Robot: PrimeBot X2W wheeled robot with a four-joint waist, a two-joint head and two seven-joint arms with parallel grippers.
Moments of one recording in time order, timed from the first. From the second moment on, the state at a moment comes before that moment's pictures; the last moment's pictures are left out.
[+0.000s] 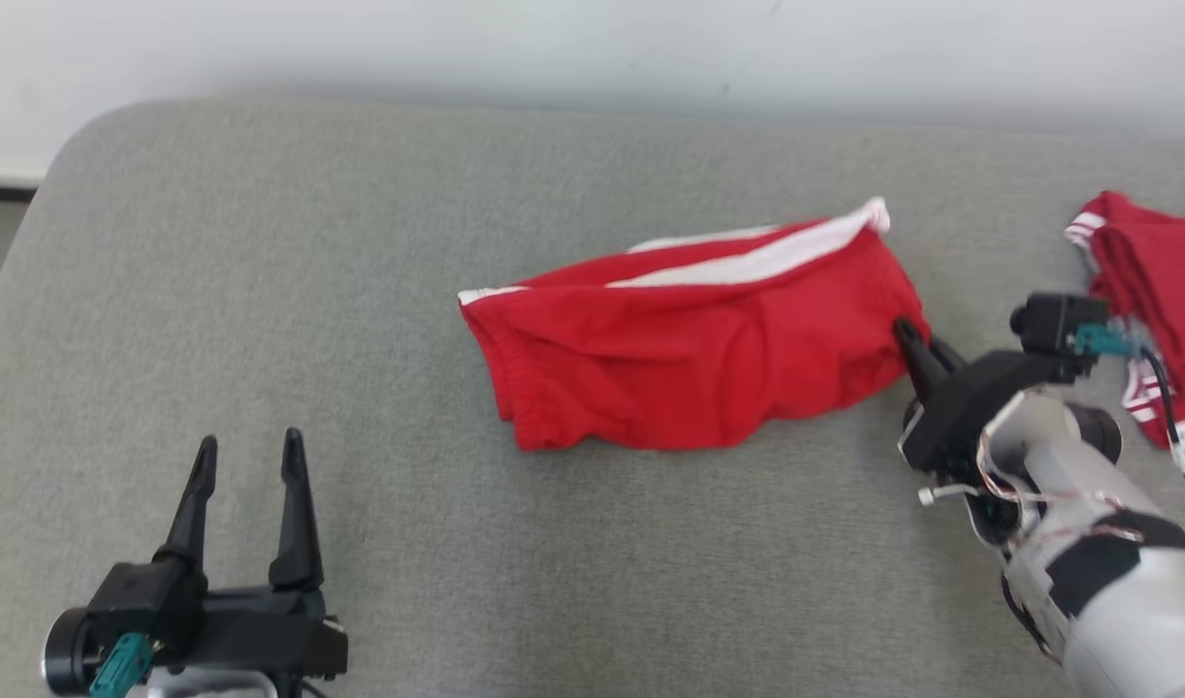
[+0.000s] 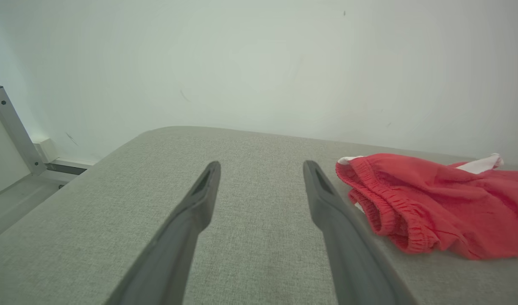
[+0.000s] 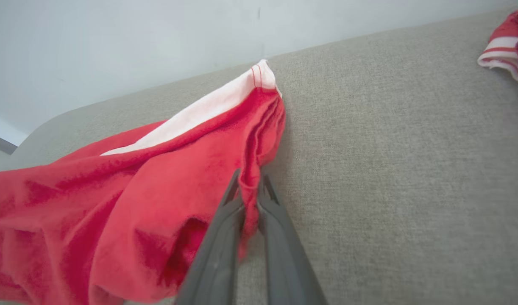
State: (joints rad) left arm -0.18 0.05 0.05 0.19 -0.18 -0.11 -0.26; right arm -0.77 -0.38 0.47 0.93 0.85 0.13 -0.04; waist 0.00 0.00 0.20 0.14
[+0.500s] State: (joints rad) left arm -0.08 0.05 0.09 0.15 -0.15 -0.11 -0.26; right arm -0.42 -0.51 0.46 0.63 0.99 0.13 0.01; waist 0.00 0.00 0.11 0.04
